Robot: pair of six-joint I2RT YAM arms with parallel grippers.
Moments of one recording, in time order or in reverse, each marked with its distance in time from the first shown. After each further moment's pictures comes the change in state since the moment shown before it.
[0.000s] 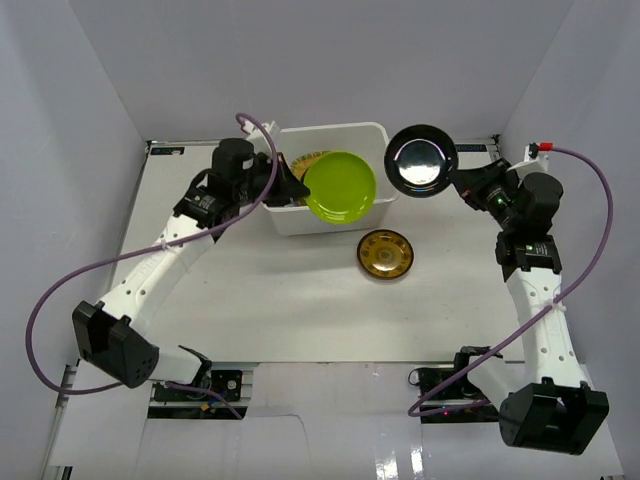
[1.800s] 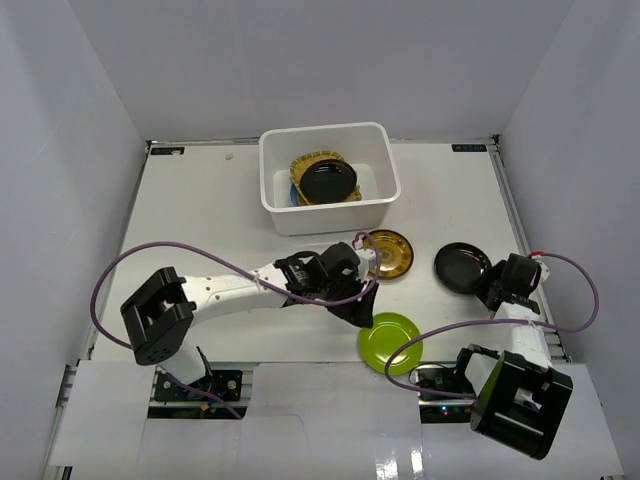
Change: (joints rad) left arm -0.568 0.225 -0.252 0.104 -0.077 -0.002; right arm -0.287 -0.029 -0.602 -0.175 0.422 -0.264
